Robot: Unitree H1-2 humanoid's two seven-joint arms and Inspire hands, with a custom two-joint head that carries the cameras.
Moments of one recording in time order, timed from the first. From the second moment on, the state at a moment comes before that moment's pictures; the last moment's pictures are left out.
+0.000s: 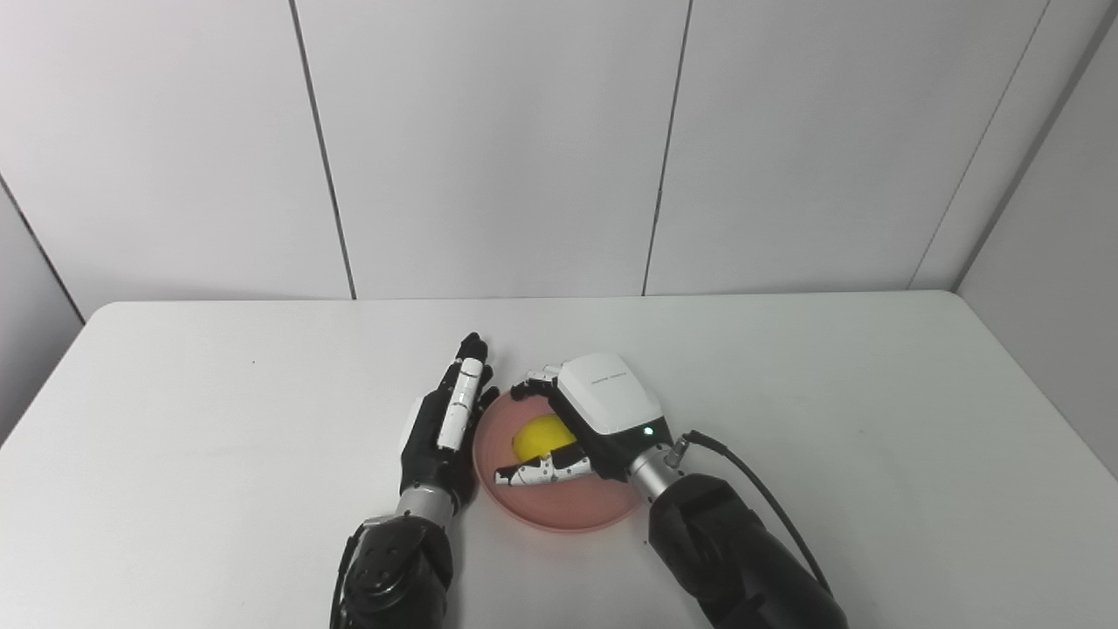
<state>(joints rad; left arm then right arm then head) -0.37 -0.18 0.00 0.25 -0.15 0.21 -0.02 -0.47 -0.18 0.46 0.15 -0.99 0.07 0.03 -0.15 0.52</state>
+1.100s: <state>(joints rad) -0.43 -0.06 0.02 0.42 -0.03 -0.06 0.02 -0.40 0.05 -0.08 0.31 -0.02 -0.13 -0.15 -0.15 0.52</state>
